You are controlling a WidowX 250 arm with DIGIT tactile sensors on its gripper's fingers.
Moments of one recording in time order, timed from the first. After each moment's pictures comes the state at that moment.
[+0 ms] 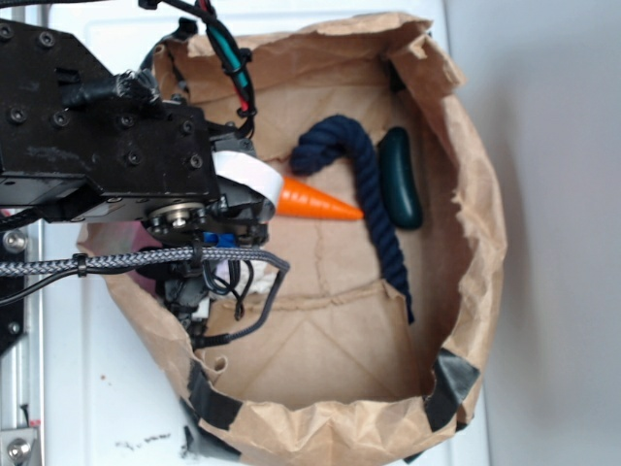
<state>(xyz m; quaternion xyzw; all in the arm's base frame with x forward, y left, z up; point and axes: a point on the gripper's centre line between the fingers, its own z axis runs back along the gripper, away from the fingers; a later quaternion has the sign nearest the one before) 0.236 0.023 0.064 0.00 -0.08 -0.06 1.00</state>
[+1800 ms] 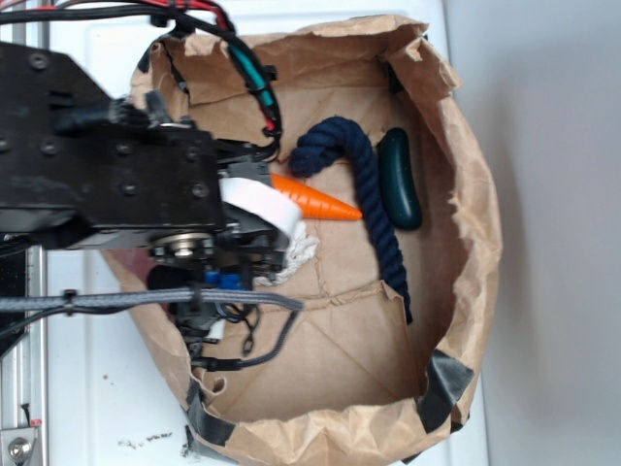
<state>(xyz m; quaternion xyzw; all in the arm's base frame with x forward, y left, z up) 0.251 0.014 0.085 -0.01 -0.10 -0.07 0.99</state>
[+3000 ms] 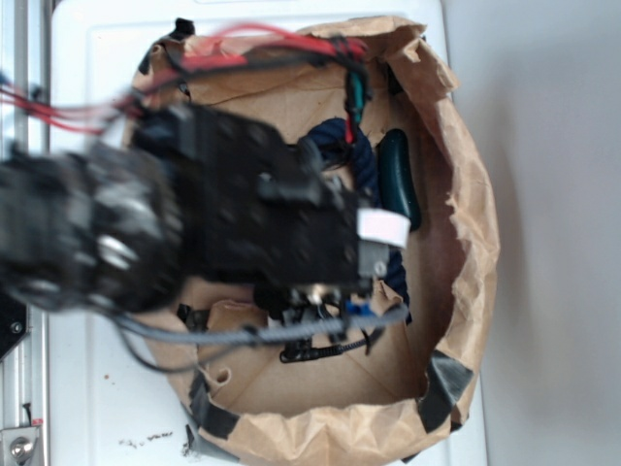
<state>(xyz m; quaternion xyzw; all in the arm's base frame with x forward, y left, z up) 0.290 -0.005 0.044 0.04 -0.07 0.00 1.00</state>
